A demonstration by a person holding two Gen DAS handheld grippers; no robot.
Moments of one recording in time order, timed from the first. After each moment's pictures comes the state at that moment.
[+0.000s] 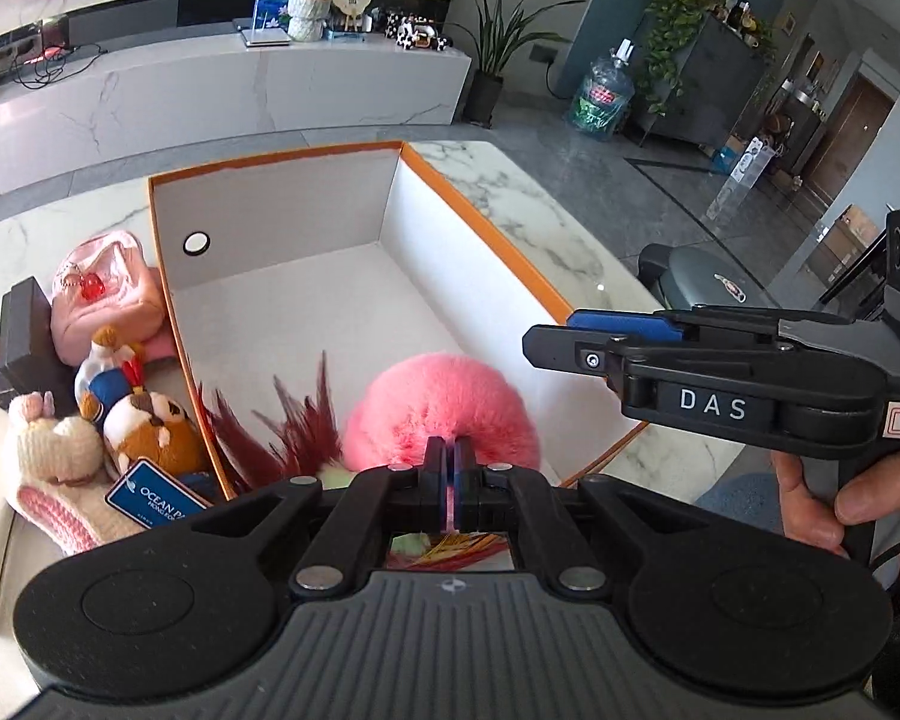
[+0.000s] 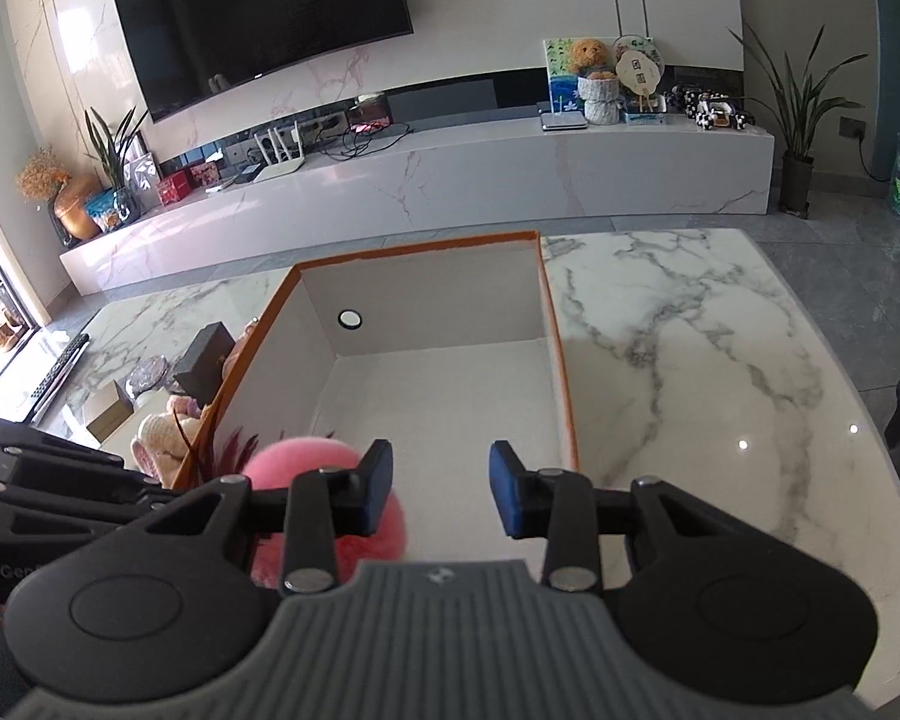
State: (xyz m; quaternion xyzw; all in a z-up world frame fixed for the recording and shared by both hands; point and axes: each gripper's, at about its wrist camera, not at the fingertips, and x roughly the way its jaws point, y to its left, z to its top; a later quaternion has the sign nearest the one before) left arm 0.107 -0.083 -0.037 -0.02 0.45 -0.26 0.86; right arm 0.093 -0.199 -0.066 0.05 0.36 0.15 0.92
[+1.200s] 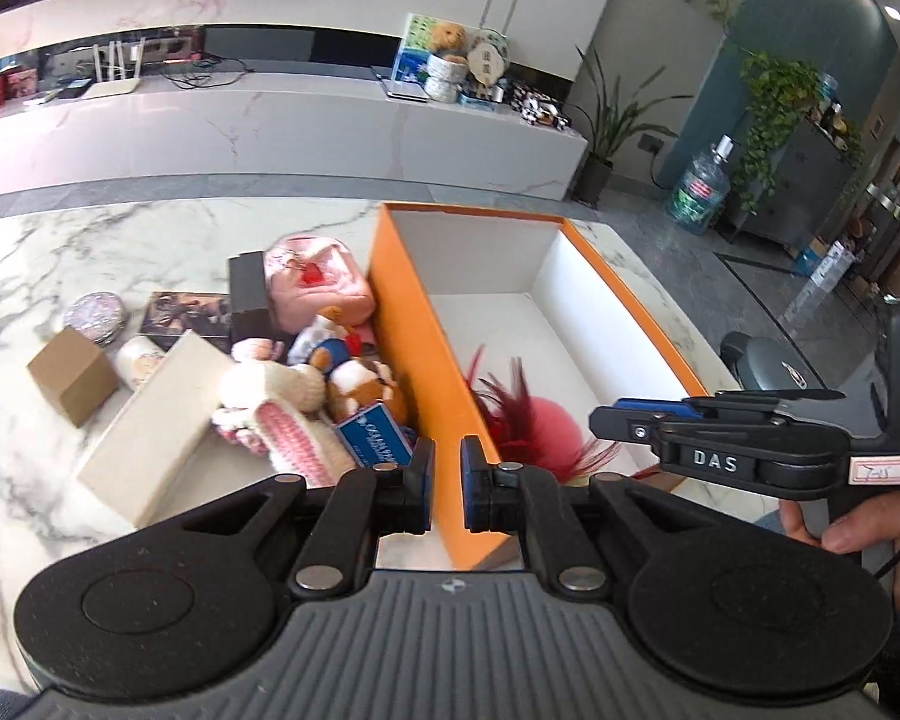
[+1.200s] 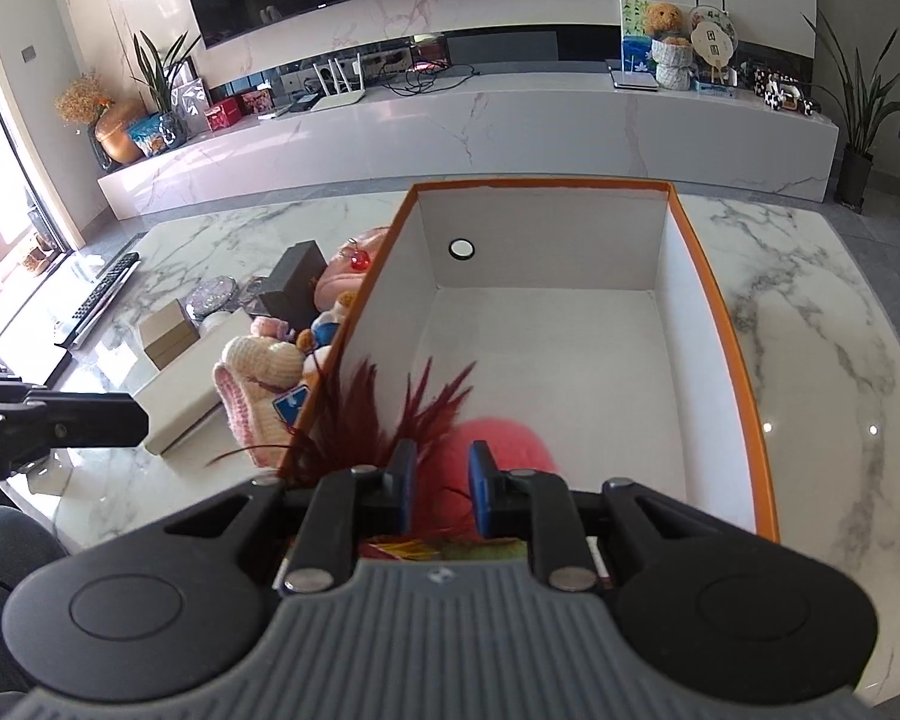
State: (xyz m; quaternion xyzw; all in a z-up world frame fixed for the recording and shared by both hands) left arm 0.040 0.036 0.016 -0.09 0.40 -0.13 0.90; right arm 0.067 -0.121 -0.057 0.01 0.39 0.19 0.90
